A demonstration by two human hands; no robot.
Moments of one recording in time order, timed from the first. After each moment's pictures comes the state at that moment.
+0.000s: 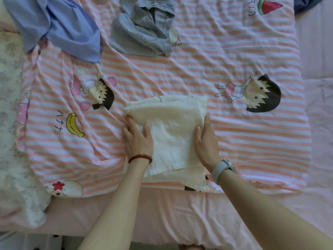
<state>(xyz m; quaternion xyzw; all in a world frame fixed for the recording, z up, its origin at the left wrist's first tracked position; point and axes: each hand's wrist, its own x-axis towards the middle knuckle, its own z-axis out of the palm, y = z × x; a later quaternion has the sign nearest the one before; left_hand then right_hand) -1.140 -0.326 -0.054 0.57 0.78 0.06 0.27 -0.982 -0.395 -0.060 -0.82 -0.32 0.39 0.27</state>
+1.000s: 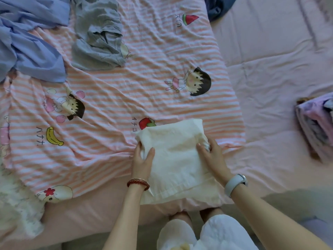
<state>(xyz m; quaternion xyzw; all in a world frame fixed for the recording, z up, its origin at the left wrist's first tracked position) -1.110 -0.451 0.026 0.43 0.63 0.17 0.62 -0.937 -0.550 0.039 -0.80 -0.17 0.41 0.40</state>
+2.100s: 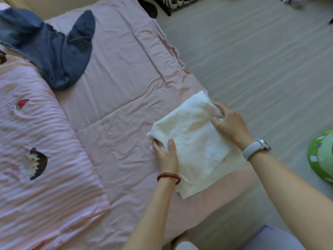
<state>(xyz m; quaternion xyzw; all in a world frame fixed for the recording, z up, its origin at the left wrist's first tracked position) -0.499 -0.722 0.075 0.49 0.53 0.17 0.67 -0.333 -0.808 0.115 -0.91 -0.23 0.18 0.29</state>
